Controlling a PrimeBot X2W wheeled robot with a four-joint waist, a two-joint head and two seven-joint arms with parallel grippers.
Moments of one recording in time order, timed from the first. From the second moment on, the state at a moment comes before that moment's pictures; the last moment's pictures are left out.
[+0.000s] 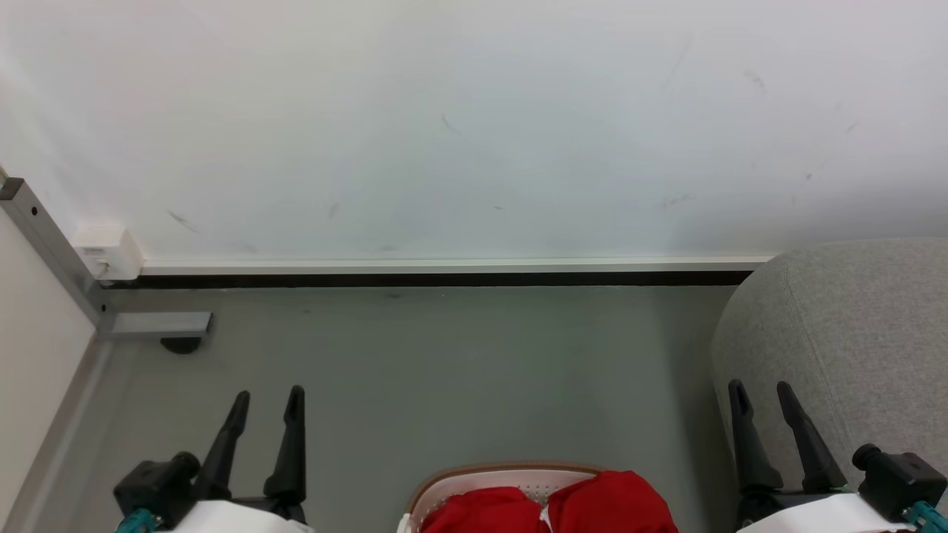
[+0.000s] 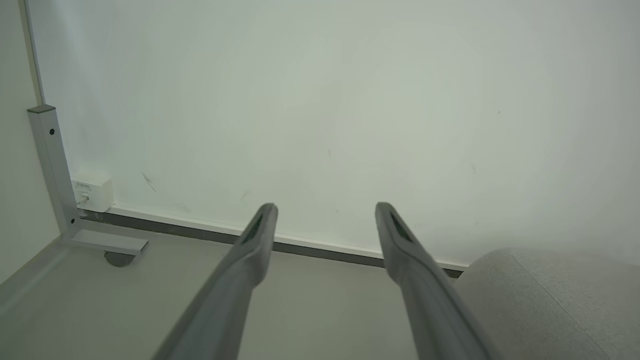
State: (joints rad) left arm -0.05 0.08 -0.02 0.14 -0.33 -0.12 -0.19; right arm -0.10 -0.07 0.14 0.24 0.54 0.13 -0.22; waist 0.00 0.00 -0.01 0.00
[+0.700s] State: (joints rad) left arm -0.05 0.08 -0.03 0.15 -0.18 -0.12 -0.23; right arm -0.11 -0.06 0.14 0.25 0.39 0.13 -0.25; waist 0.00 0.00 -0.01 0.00
